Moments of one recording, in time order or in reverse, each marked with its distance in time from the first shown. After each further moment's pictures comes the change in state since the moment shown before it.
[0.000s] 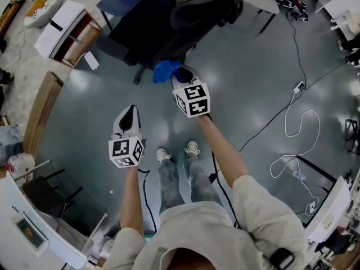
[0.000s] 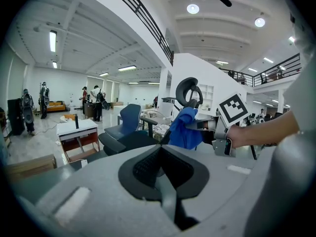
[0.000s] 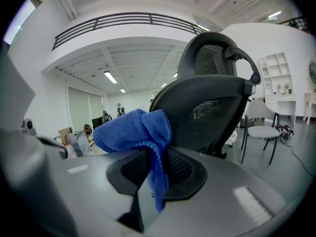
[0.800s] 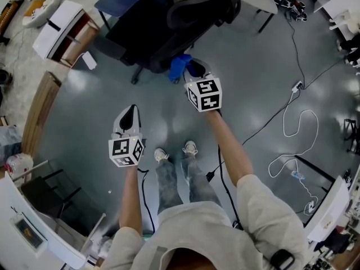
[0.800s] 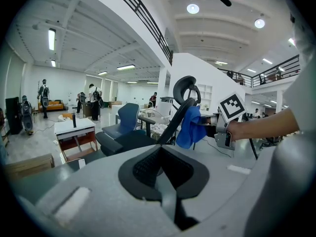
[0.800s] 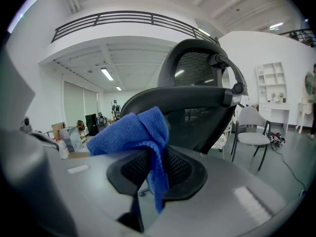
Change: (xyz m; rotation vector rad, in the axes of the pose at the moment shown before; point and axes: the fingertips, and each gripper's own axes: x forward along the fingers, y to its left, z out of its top) left arm 0.005 -0.010 -0.002 0.000 0.007 -0.020; right arm -0.020 -0.054 0.011 -0.043 -0.005 -0.077
